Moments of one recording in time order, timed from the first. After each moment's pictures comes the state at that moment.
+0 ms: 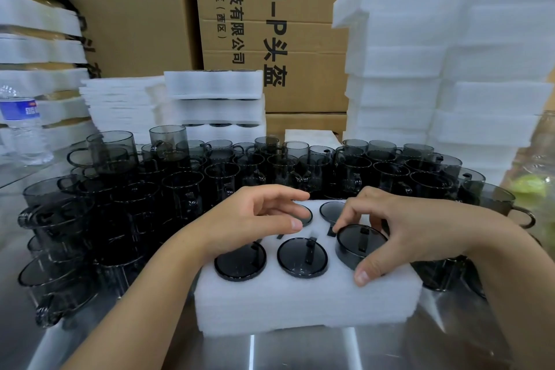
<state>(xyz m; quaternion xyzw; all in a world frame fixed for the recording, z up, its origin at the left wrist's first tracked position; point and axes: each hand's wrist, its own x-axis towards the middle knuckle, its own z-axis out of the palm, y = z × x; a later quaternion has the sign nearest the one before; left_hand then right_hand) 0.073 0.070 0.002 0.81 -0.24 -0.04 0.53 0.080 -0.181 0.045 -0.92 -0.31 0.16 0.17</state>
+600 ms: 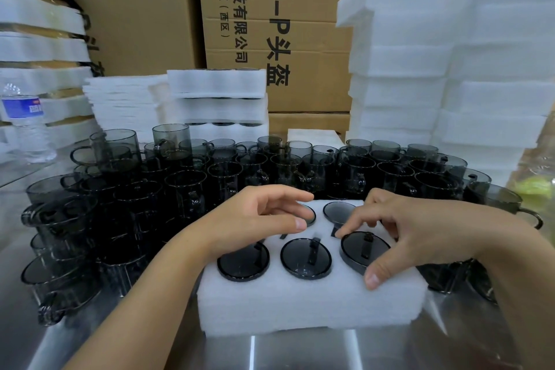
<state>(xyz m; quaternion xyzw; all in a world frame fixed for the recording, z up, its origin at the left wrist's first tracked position) 0.072 0.069 0.004 0.82 -0.23 -0.04 0.52 0.078 -0.182 0.046 -0.92 -0.31 0.17 0.14</state>
